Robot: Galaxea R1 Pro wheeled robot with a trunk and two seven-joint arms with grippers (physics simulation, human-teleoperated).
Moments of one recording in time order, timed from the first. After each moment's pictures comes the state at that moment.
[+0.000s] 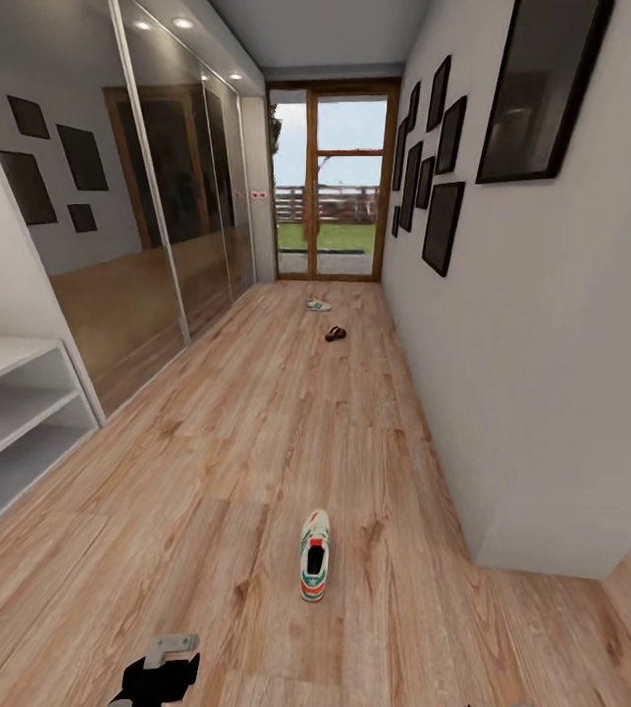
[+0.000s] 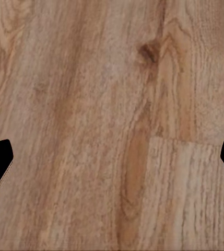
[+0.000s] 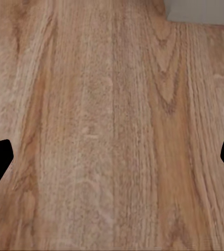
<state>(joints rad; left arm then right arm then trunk) -0.38 0.06 0.02 -0.32 0.03 -0.11 0.00 -0.08 -0.08 -0.12 -0.61 0.01 -0.23 0.00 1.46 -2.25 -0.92</state>
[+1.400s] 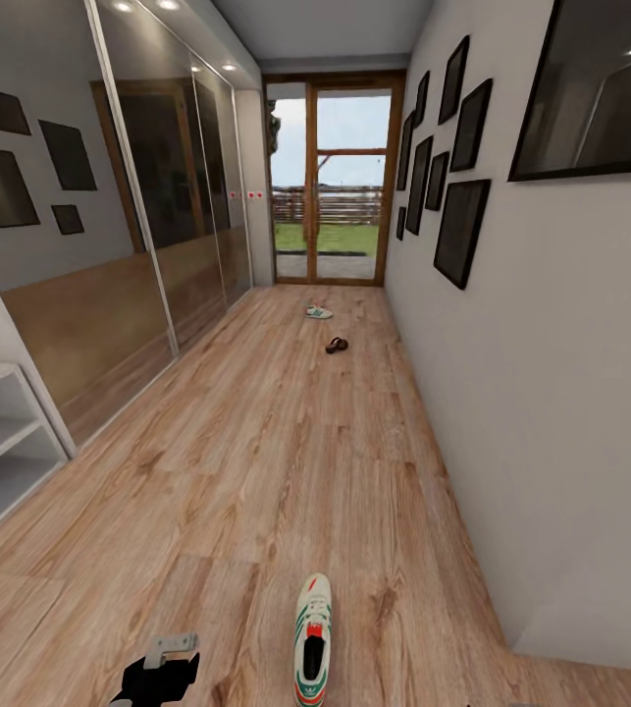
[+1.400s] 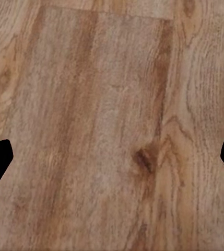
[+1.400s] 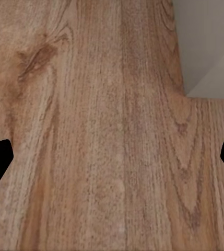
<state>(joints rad) -0.38 0.06 0.02 -0.32 0.03 -0.11 0.00 -0.08 -0.08 -0.12 -0.61 0.01 -0.23 0.00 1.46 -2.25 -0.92</state>
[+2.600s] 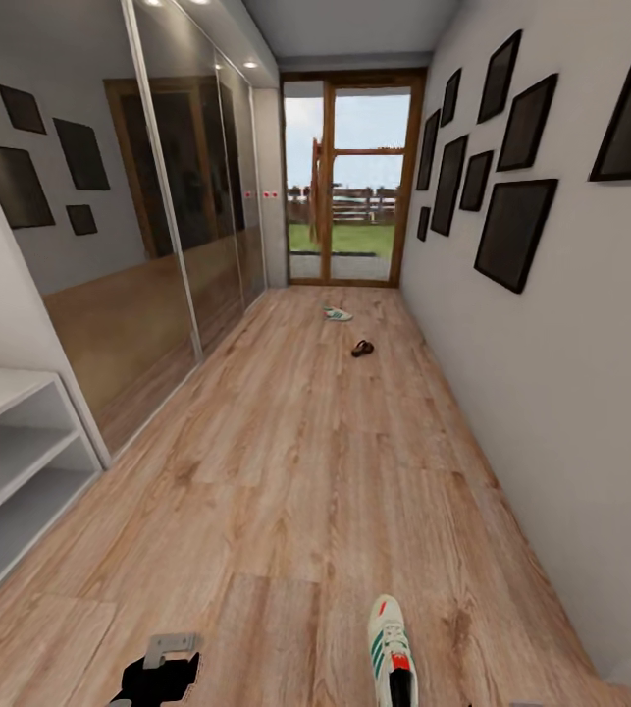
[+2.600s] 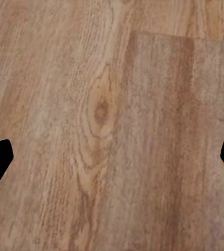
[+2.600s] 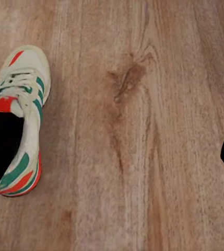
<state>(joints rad) -0.38 0.06 0.02 -0.32 0.03 -0.11 0.00 -0.08 -0.08 -0.12 -0.61 0.01 -0.23 0.00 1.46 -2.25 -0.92</state>
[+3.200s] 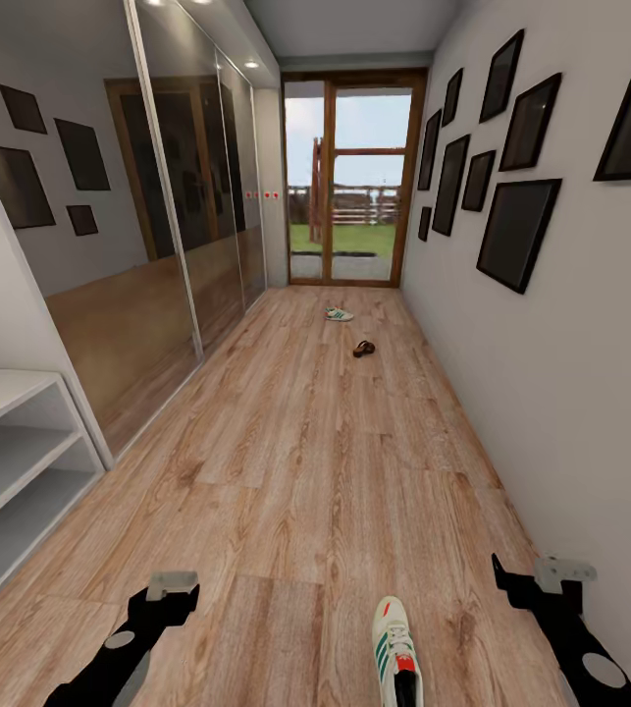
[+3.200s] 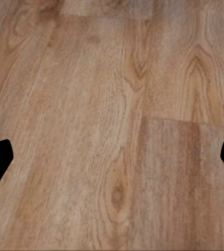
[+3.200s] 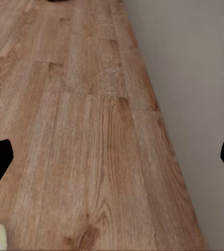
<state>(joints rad) -0.44 0.08 0.02 -0.48 0.02 -0.07 0.00 -0.13 -0.17 -0.18 -1.16 0.01 0.00 0.00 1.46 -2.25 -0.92</state>
